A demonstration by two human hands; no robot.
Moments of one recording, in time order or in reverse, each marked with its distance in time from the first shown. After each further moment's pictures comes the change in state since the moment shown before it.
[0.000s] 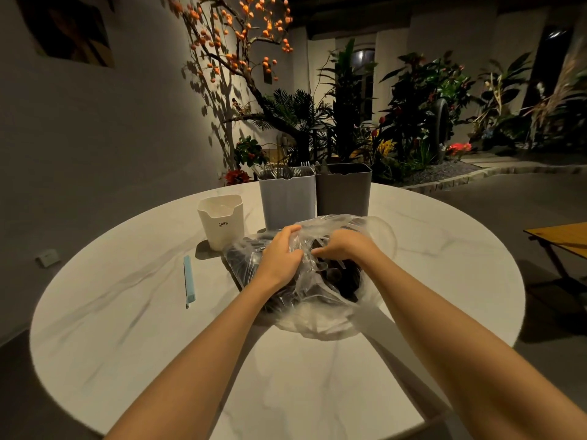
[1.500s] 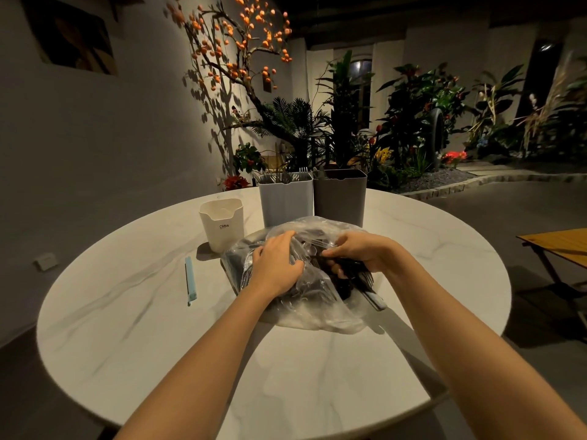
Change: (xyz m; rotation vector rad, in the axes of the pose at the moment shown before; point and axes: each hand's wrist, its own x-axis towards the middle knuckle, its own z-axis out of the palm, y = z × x) left_hand -0.010 -0.001 -0.003 0.445 0.038 0.048; right_hand -0.035 0.026 -0.013 0.970 -0.350 -0.081
